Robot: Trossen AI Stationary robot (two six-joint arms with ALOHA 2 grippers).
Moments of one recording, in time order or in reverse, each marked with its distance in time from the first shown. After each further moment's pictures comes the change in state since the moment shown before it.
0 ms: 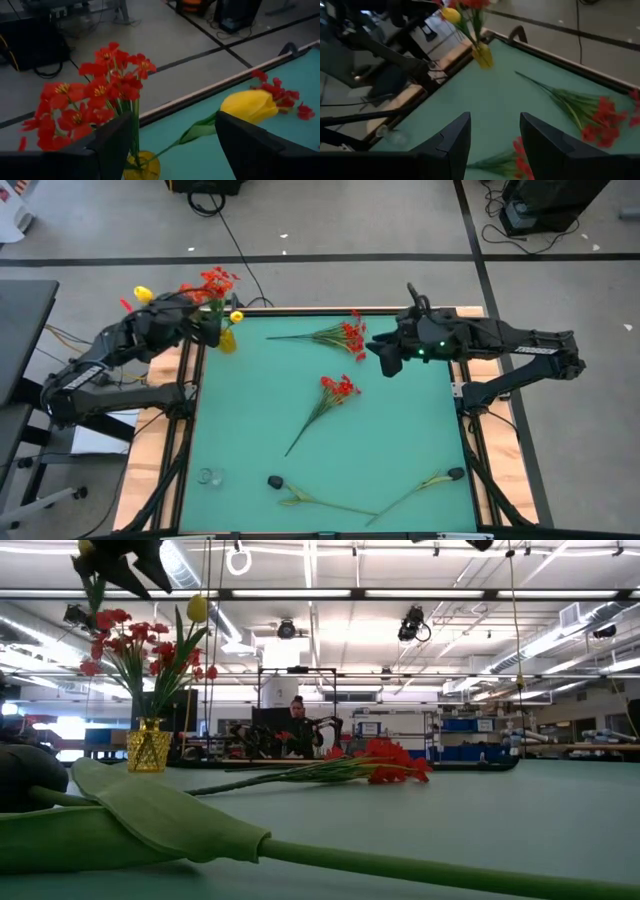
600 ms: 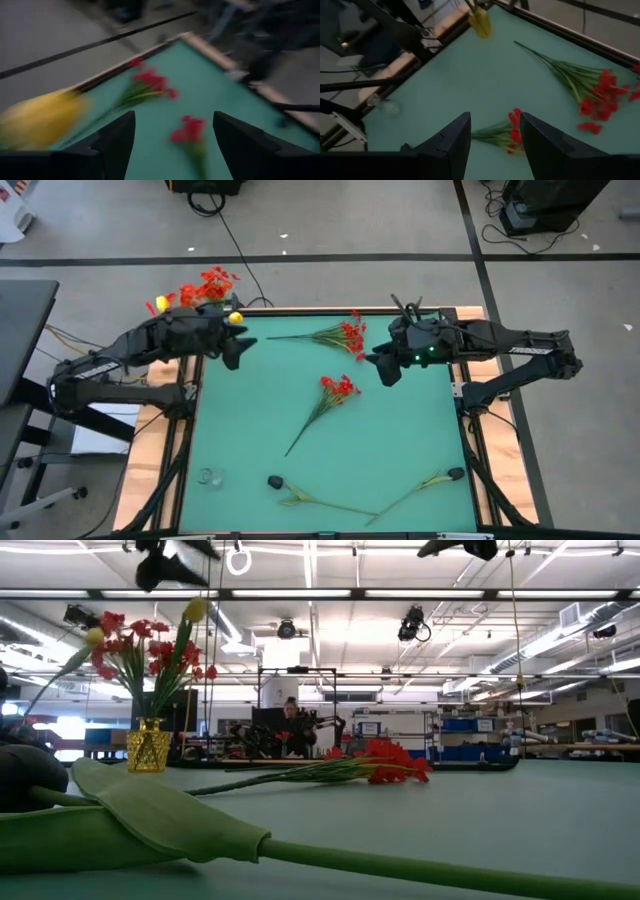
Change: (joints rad) left arm -0.183 0.066 -0.074 0.329 0.421 -0.112; right arm 0.002 0.030 0.000 -0.103 -0.089 0.006
